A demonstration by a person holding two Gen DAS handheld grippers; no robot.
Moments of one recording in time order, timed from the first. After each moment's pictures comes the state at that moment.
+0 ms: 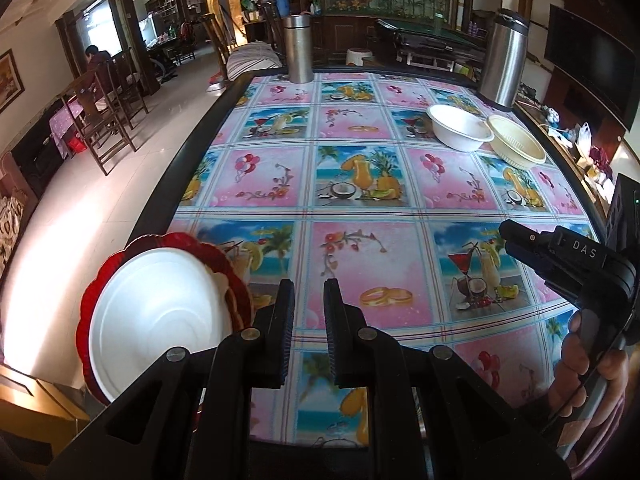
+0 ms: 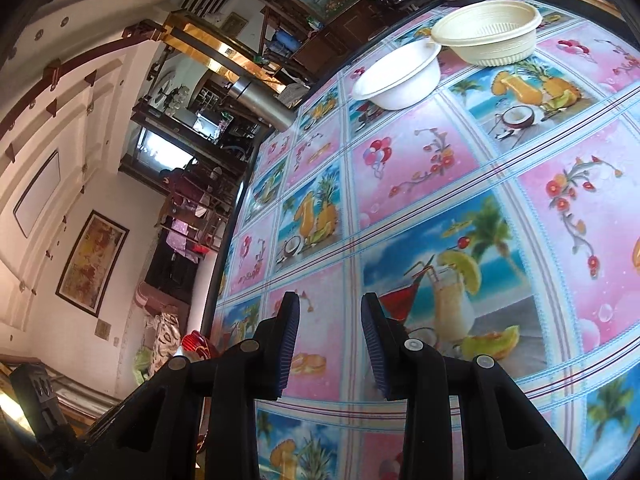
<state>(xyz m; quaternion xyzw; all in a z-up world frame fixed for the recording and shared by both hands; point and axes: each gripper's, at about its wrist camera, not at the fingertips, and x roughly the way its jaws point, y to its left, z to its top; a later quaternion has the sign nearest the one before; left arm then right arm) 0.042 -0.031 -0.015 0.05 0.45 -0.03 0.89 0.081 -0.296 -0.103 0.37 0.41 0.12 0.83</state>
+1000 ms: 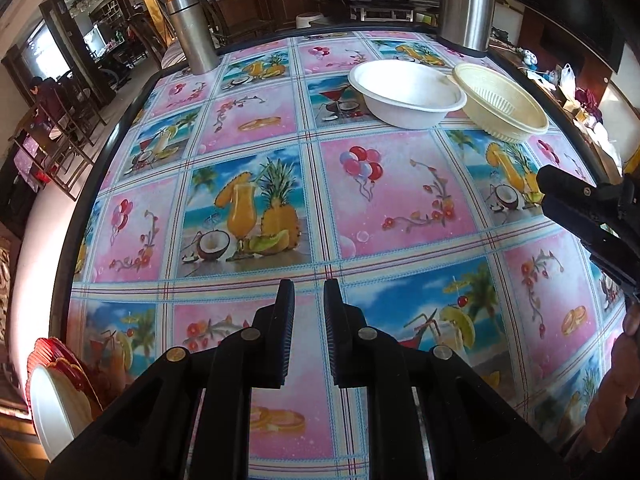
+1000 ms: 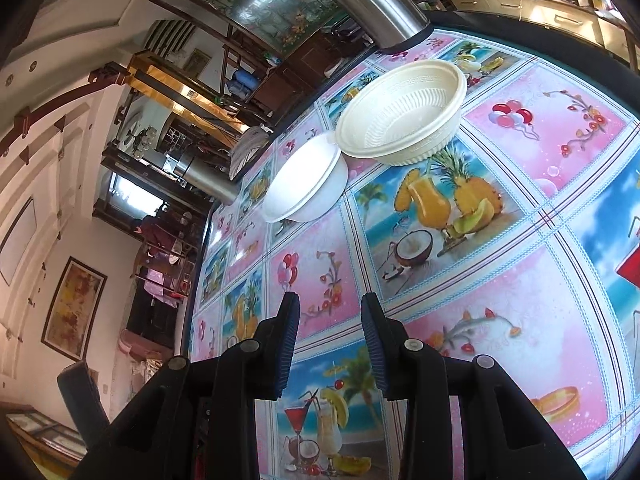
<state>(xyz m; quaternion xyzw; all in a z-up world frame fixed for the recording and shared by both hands) 0.153 -0.153 -0.065 0.11 0.50 -0.07 0.86 0.129 -0.412 -0.100 0.39 0.38 0.04 0.84</state>
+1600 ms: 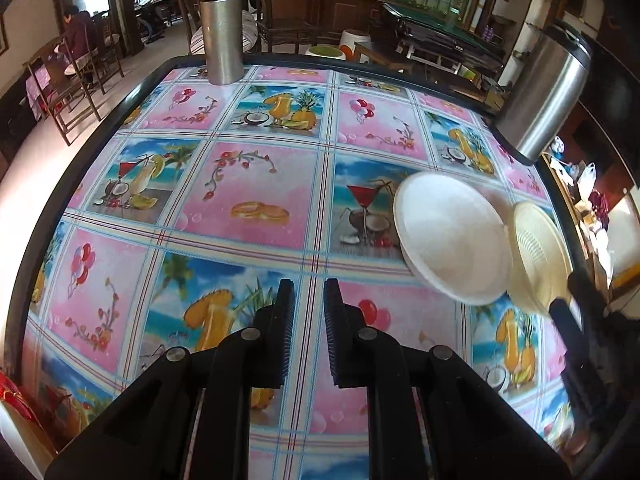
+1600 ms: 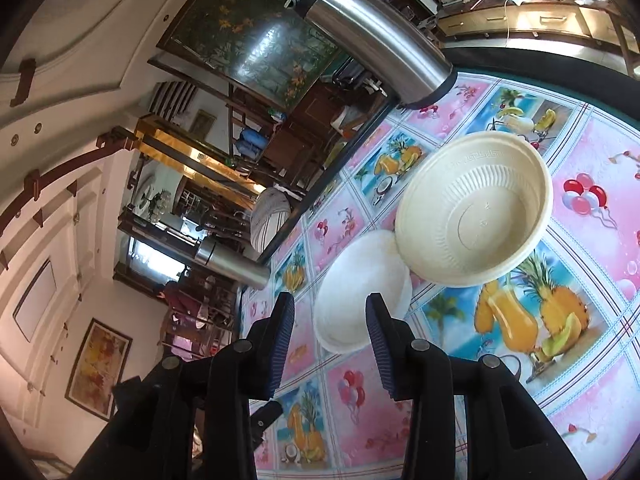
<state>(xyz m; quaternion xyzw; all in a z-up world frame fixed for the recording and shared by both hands) 0.278 -0.157 -0.054 -0.04 0.50 -0.03 0.87 0.210 -0.423 -0.069 0.46 0.28 0.01 0.84</state>
